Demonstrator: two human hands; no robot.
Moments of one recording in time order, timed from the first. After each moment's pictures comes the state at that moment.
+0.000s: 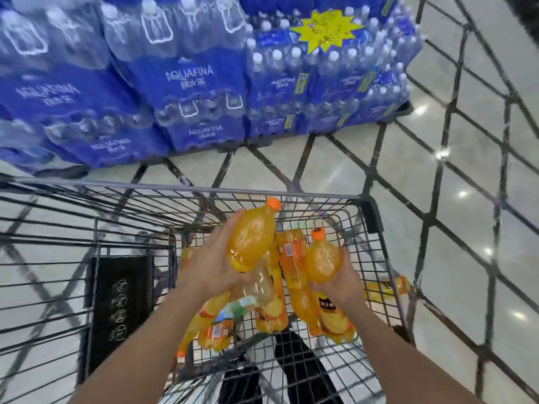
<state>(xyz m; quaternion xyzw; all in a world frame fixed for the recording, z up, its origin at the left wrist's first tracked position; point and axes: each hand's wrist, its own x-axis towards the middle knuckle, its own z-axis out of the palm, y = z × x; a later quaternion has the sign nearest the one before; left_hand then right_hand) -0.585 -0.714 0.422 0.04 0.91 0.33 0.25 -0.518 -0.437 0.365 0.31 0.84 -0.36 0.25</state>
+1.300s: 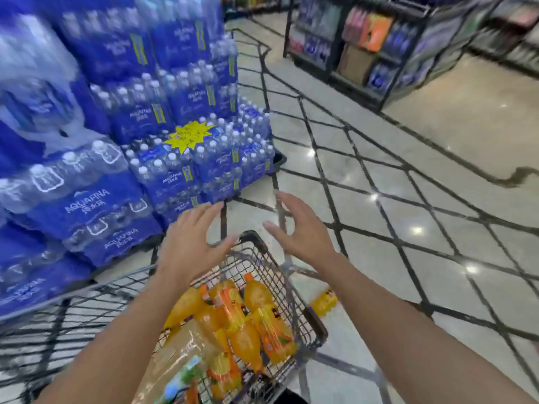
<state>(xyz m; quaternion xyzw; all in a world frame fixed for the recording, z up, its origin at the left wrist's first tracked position) -0.600 -0.550 0.605 0.33 0.92 0.20 -0.01 -0.496 -0.328 0.595 0.14 0.93 -0.31 -0.13</state>
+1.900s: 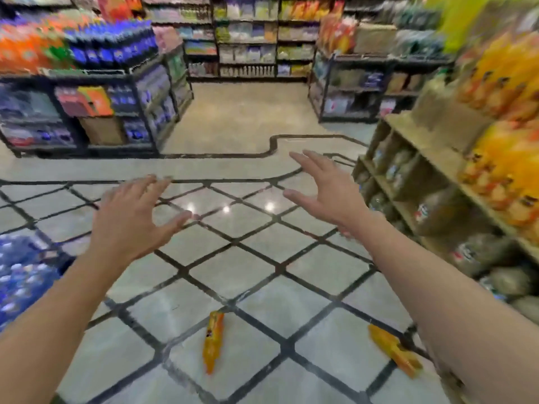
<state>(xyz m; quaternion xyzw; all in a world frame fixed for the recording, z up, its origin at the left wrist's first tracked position) -0.362 -0.190 0.787 0.69 0.69 0.17 -0.14 -0.008 -0.089 0.789 0.50 0.83 -0.01 -0.26</state>
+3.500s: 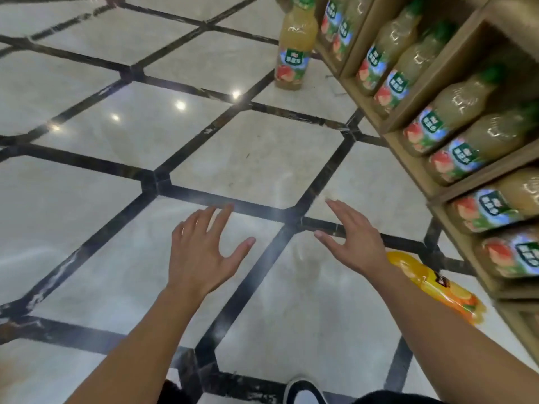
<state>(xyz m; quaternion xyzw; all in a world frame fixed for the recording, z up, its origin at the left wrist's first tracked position) 0.019 0.145 -0.134 0.79 0.58 0.12 0.17 0.332 0.097 -0.151 0.77 0.61 -0.17 -0.09</state>
